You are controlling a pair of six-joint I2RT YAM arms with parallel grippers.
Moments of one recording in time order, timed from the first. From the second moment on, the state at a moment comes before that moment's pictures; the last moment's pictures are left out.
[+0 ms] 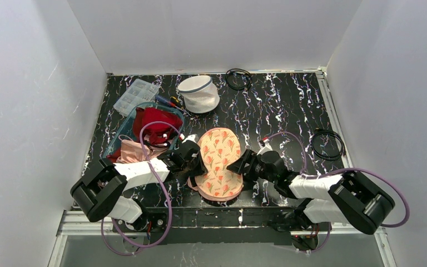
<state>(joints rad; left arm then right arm) -0.80 1.40 0.55 -0.03 -0.02 -0.86 0.77 1.23 0.20 0.54 -0.11 1.02</state>
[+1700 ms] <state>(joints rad) -0.81 0.53 0.45 -0.57 -0.13 -0.98 0.33 1.11 0.74 -0.17 0.00 0.69</state>
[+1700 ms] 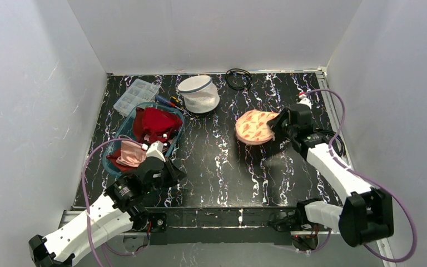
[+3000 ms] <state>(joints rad) -0.81 0.39 0.43 -0.78 -0.25 -0.99 0.13 2.03 1.29 0.22 0.19 0.87</state>
